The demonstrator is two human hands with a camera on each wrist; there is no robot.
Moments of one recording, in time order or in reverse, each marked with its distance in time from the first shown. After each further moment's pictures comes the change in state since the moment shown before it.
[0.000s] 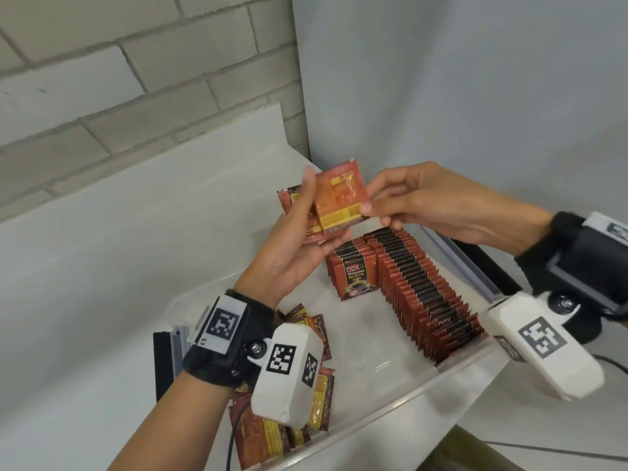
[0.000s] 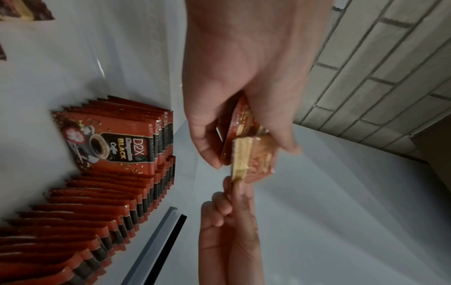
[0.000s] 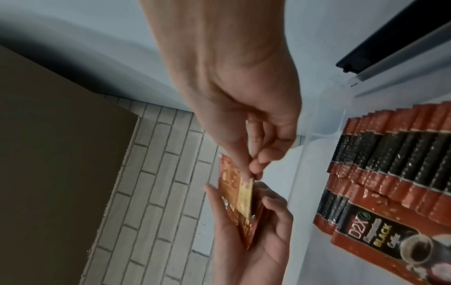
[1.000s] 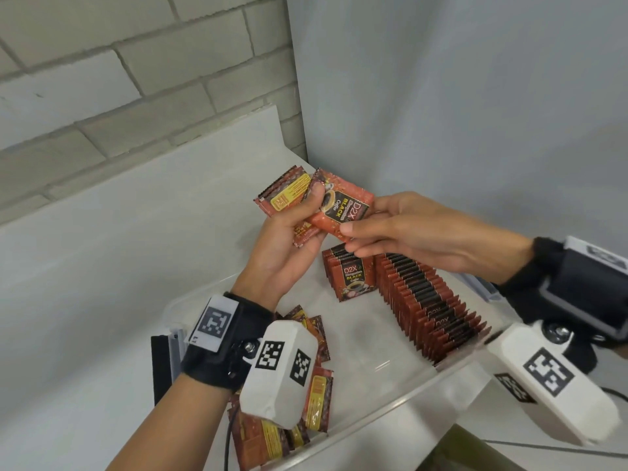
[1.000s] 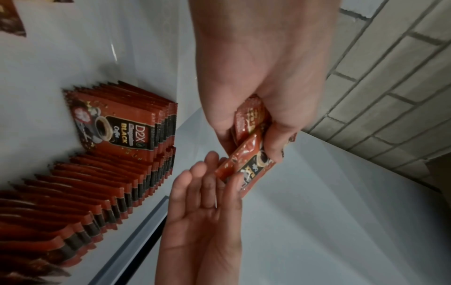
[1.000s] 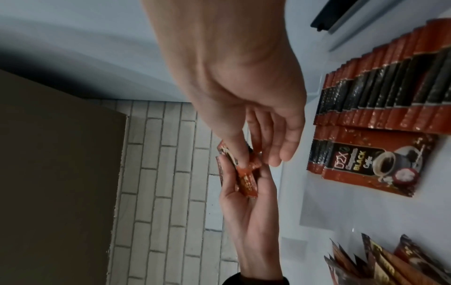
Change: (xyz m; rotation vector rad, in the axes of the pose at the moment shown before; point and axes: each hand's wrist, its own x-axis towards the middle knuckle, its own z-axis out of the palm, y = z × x) left_hand 0.001 0.002 0.001 -0.184 0.013 0.163; right_hand -0.006 0.012 0.026 0.189 -0.033 0.117
